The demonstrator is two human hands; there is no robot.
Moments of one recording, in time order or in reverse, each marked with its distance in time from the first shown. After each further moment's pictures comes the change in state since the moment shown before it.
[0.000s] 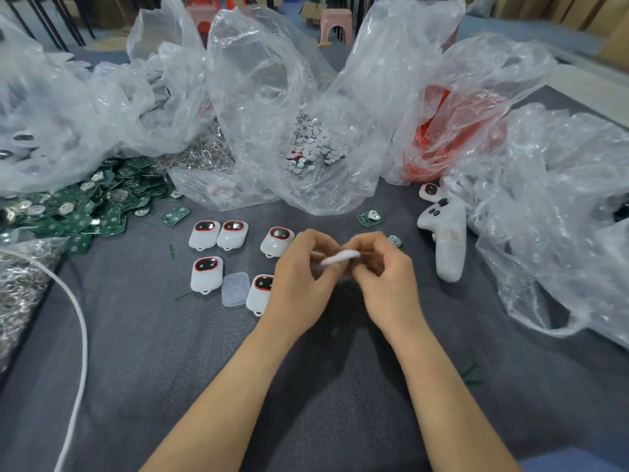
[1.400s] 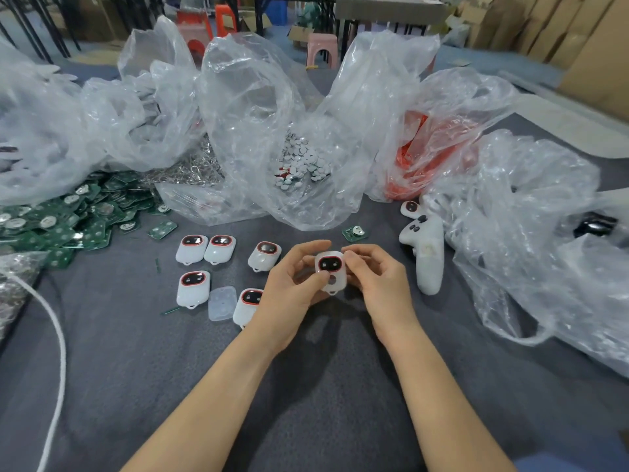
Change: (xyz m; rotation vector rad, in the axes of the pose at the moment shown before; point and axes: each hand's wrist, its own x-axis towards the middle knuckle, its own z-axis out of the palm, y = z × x) left_hand 0.006 -0.008 0.005 -0.692 -0.158 -0.271; right_hand 0.012 0.002 -0.012 0.122 0.076 0.192
